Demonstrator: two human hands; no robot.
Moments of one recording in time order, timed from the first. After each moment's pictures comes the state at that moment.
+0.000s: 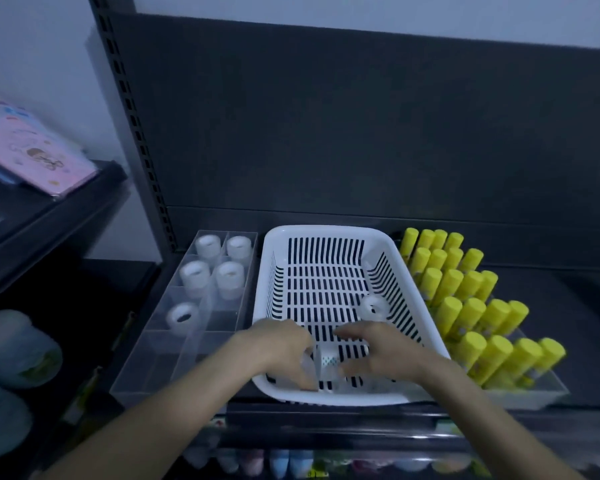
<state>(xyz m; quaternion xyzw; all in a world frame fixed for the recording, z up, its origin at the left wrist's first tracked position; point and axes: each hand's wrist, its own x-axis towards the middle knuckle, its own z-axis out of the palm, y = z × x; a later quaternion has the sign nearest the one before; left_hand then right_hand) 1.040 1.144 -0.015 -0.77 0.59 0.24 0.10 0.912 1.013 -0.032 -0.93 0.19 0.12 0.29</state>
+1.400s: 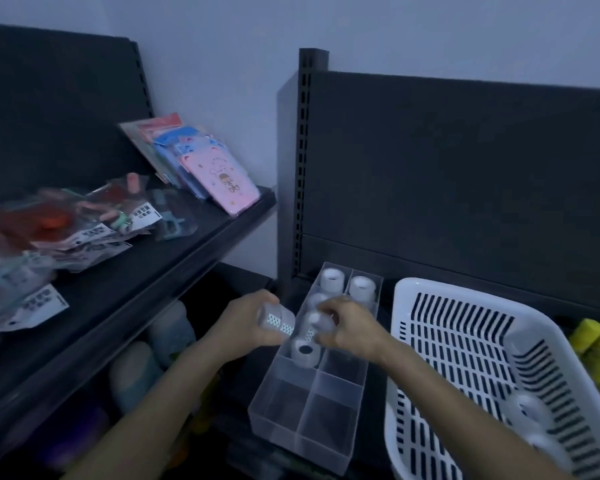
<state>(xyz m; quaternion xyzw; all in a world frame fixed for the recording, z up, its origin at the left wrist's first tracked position) 1.183 1.305 -0.010 -0.86 0.25 0.16 -0.41 1.120 1.115 -0.016 -0.95 0.04 0.00 0.29</state>
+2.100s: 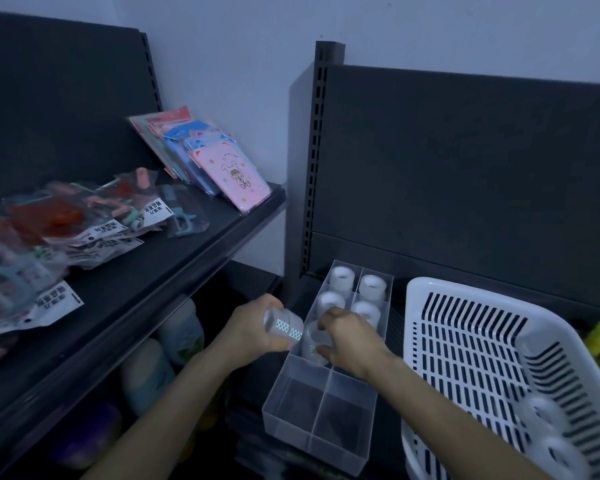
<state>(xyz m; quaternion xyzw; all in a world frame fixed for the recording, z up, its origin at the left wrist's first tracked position) 1.191 1.315 -0.033 -0.85 0.25 0.15 -0.44 1.124 1.138 -0.034 -1.00 0.00 0.01 0.07</state>
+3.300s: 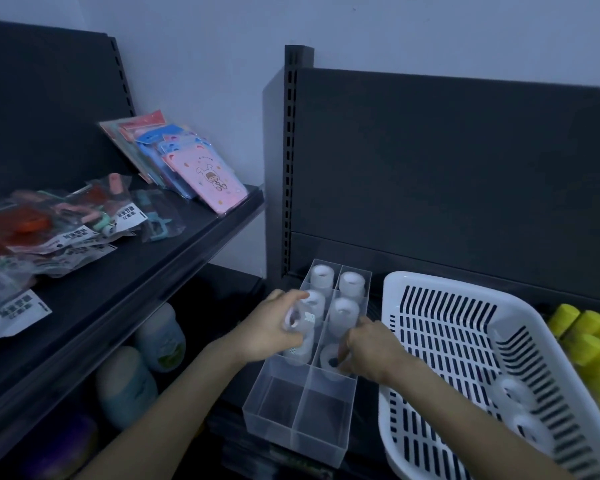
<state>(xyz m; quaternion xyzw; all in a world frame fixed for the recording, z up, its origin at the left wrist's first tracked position) 1.179 1.272 -0.021 -0.84 0.37 0.18 -0.37 1.085 1.102 -0.026 -1.00 0.03 0.09 0.02</state>
